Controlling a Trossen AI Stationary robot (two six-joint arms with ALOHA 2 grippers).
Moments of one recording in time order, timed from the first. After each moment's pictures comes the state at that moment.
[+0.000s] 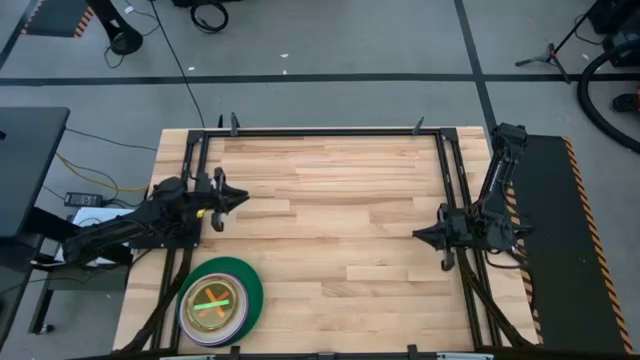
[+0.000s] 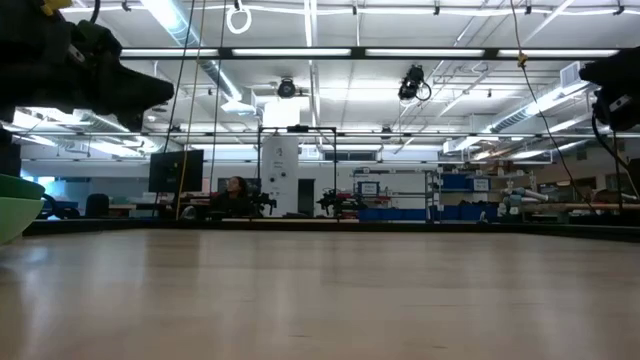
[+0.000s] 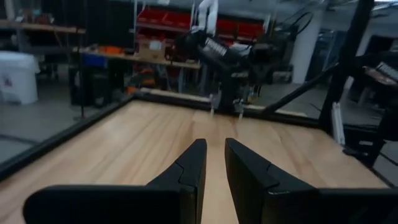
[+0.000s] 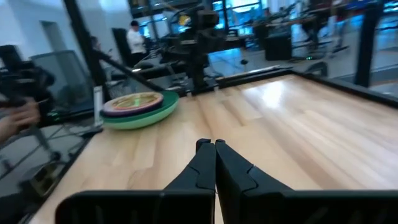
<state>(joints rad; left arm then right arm) 0.39 0.07 0.01 0.12 0.26 -0.14 1.18 0.43 0.01 0.28 1.29 0.32</state>
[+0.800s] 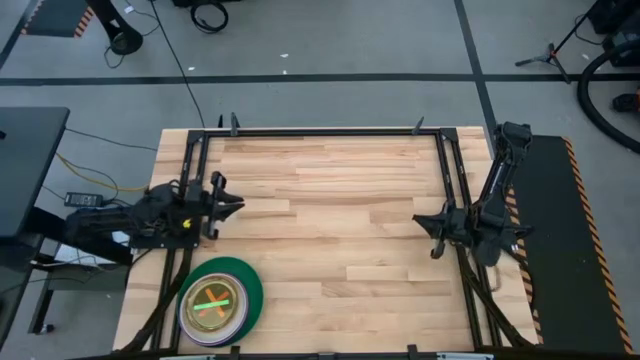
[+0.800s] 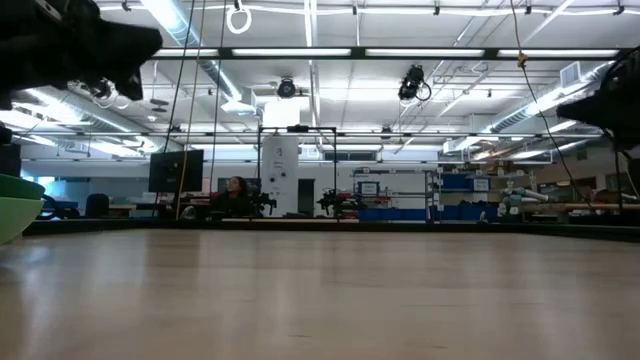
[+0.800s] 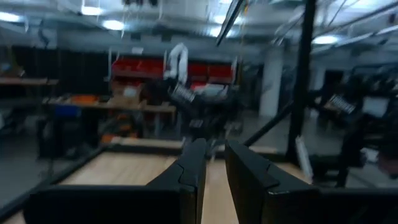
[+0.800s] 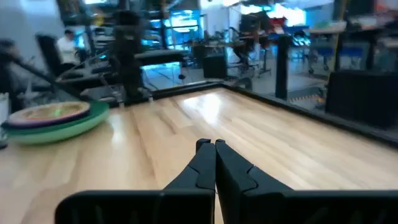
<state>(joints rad) 0.11 0.07 0.01 0.32 0.07 -0.10 1.17 0.52 0.01 -0.02 1.57 0.62</state>
